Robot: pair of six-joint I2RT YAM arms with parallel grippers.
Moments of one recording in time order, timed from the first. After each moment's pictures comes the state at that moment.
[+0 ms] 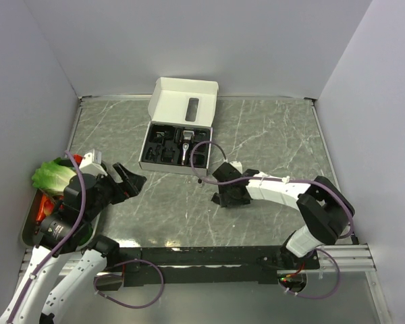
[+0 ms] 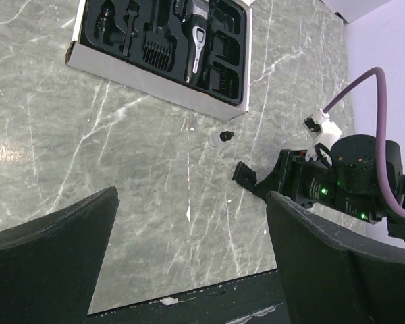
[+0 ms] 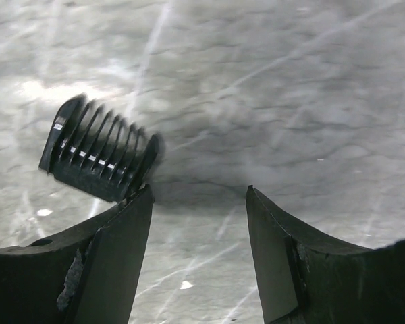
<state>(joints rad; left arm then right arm) -0.42 0.47 0.83 -0.77 -0.06 -0.73 0.78 1.54 0.82 -0.56 0.25 0.66</state>
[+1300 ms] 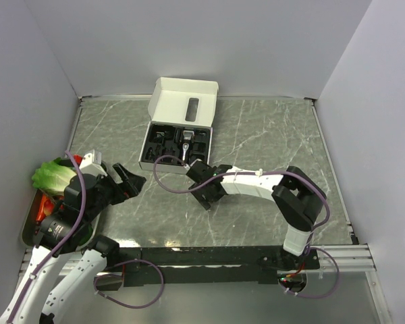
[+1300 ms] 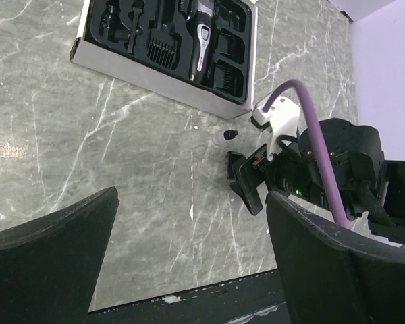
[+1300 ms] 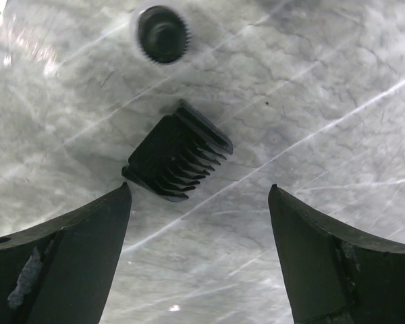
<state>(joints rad) -0.42 0.47 0.83 -0.78 -0.07 -0.73 0.94 1.77 1.10 -0.60 0.30 0.19</state>
